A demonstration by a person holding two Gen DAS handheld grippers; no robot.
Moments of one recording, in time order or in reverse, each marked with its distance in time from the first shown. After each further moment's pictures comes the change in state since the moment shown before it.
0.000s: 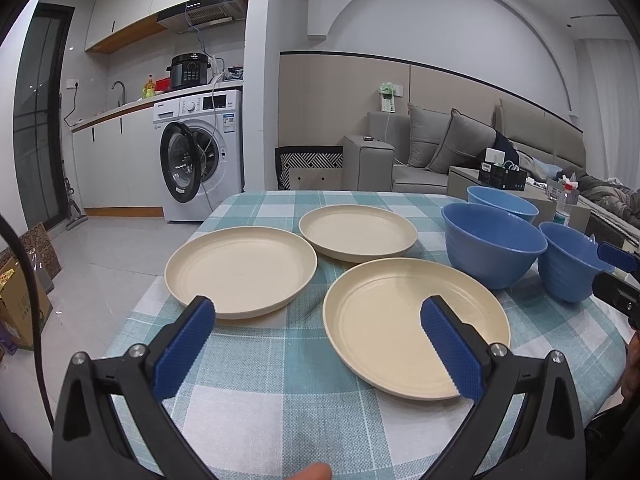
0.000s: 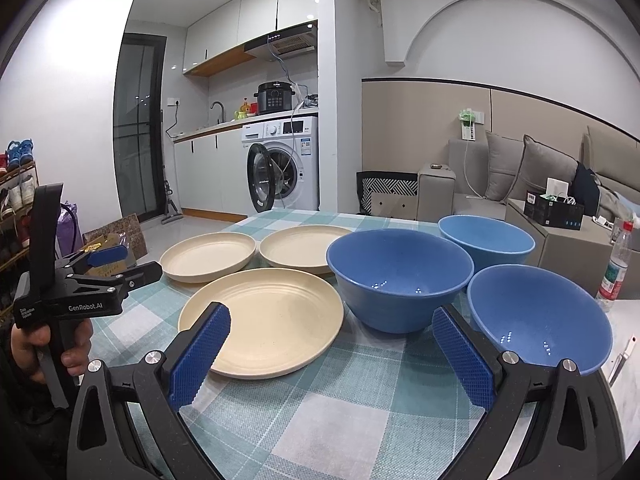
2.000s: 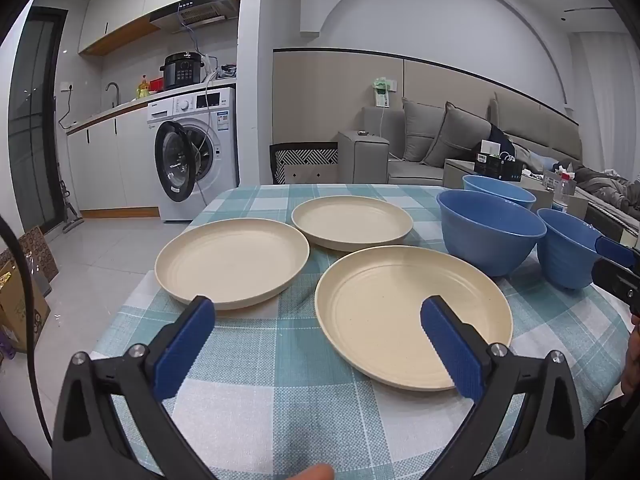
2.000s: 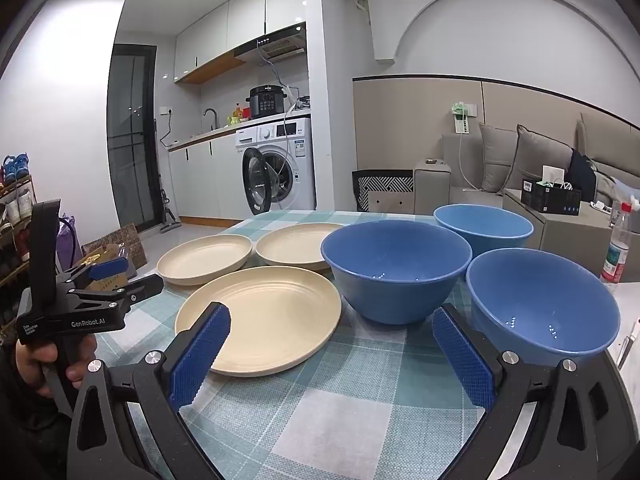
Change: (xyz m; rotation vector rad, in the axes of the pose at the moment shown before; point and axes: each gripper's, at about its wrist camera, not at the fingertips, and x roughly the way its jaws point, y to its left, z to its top) left arm 0.008 -0.006 -0.011 0.026 0.015 -0.013; right arm -0.001 -0.003 -0.011 0.027 -0.001 -0.002
